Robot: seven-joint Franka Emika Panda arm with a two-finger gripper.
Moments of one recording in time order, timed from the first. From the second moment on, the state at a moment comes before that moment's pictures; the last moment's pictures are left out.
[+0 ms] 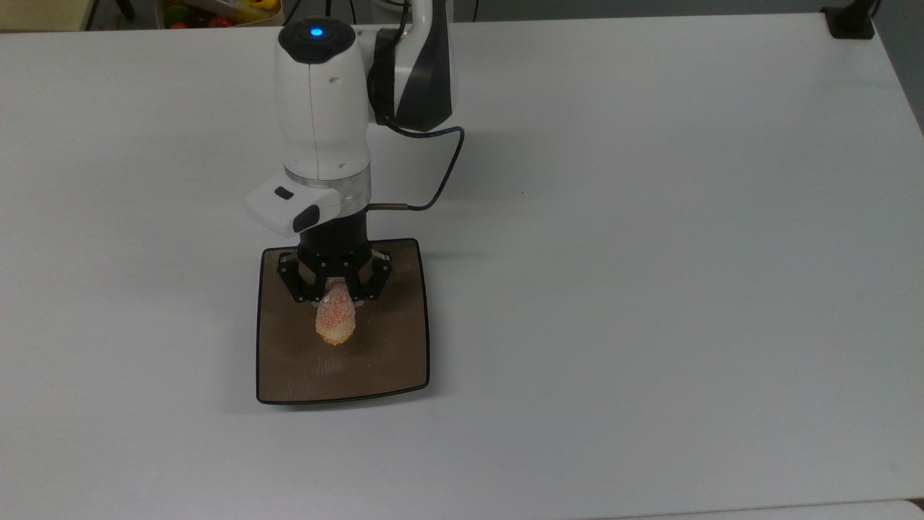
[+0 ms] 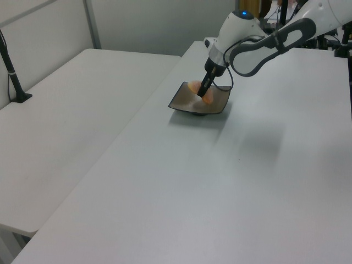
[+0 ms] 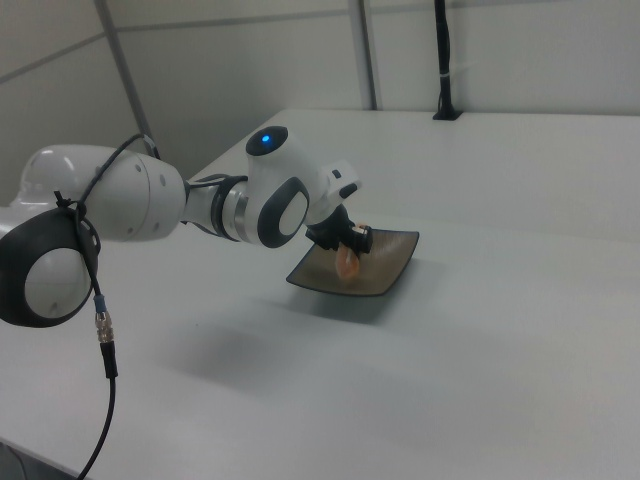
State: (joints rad) arm 0.08 0.55 -0.08 -1.63 0.01 2.65 -0.14
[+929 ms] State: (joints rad) arm 0.10 0.49 -0.07 -1.62 0.00 2.66 -0.14
